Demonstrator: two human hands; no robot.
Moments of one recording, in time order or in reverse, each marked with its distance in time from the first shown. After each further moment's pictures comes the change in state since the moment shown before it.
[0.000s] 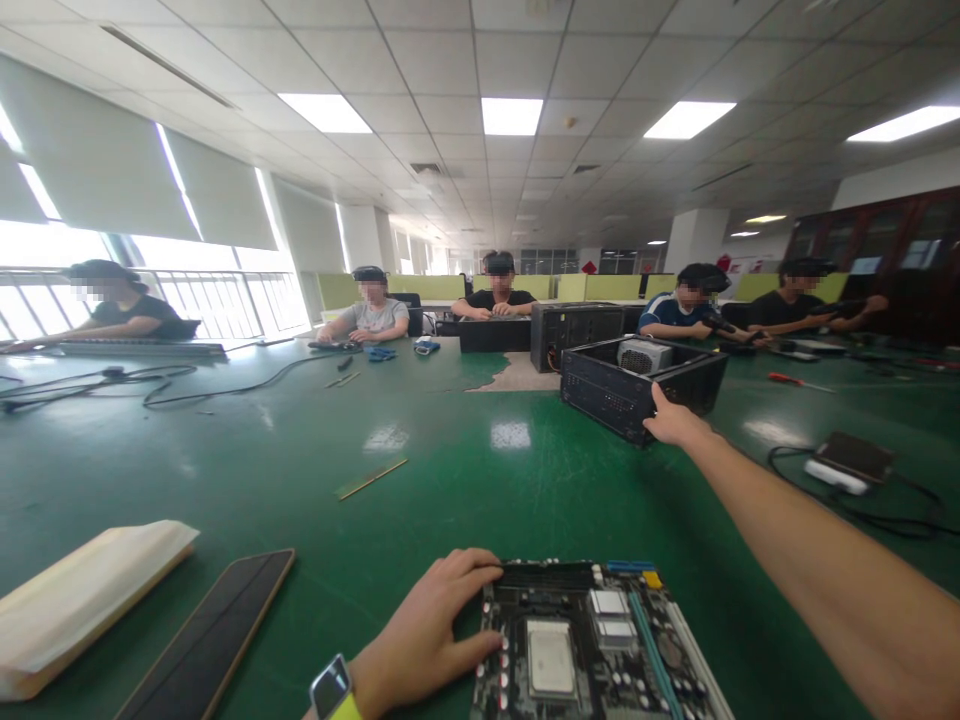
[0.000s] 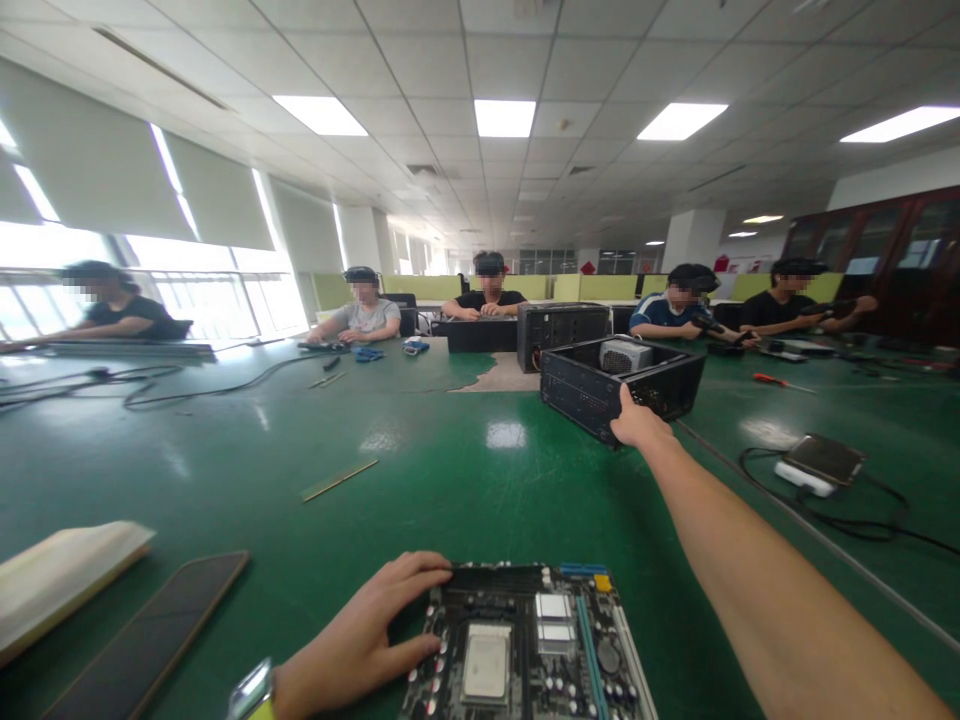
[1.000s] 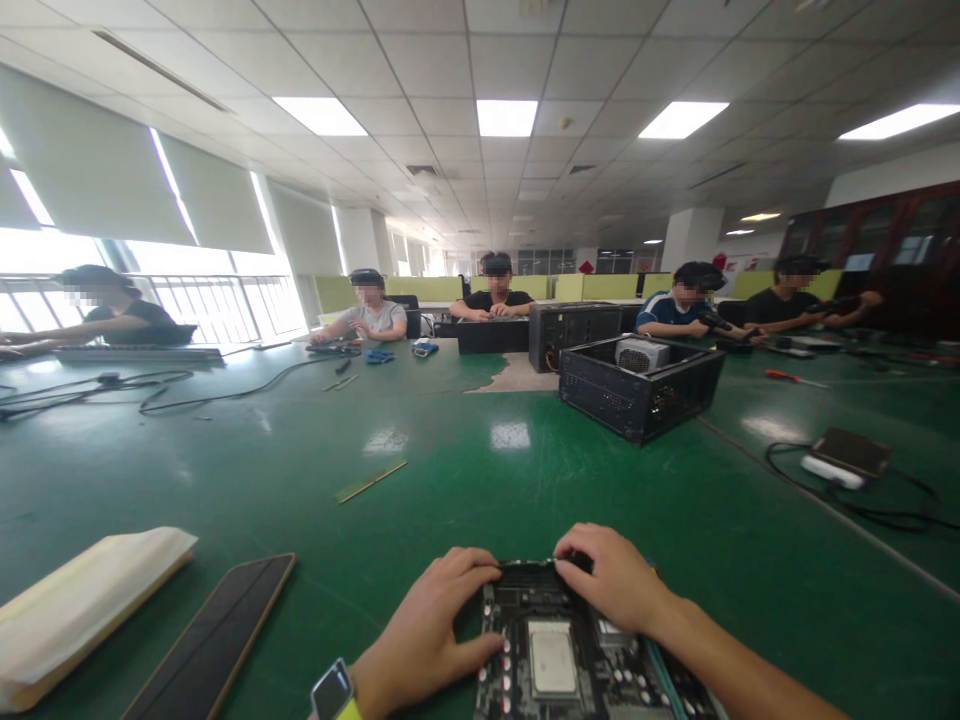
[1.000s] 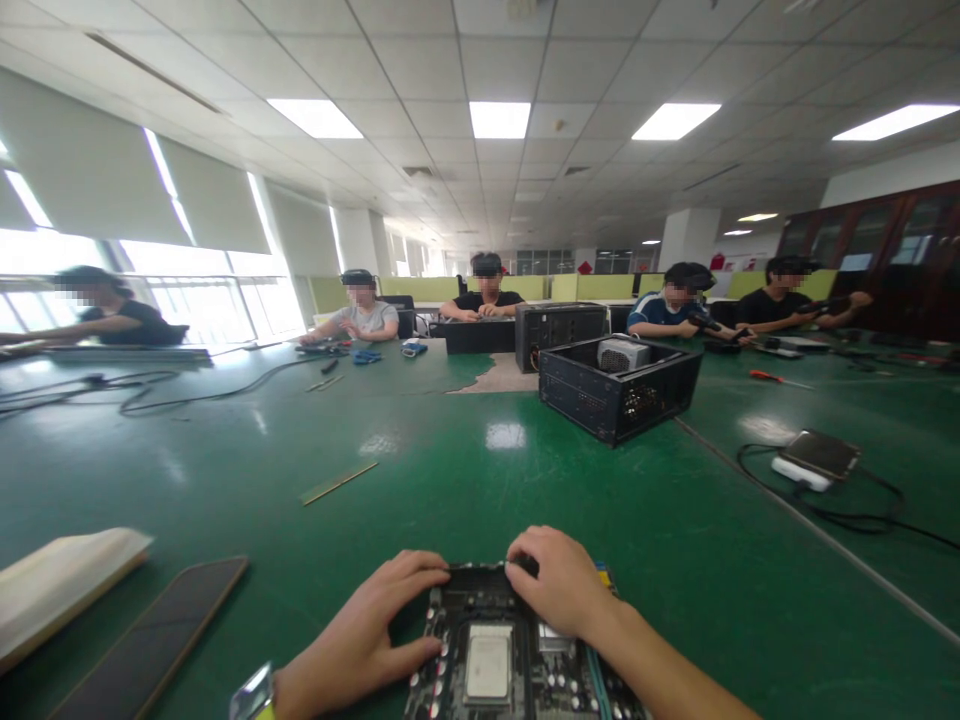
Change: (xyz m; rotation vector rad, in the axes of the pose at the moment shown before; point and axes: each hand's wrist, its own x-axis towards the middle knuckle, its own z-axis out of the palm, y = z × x) left_hand 0.002 0.000 0.001 0.024 0.041 0.015; right_hand -0.218 -0.067 0.073 0.420 -0.147 -0.781
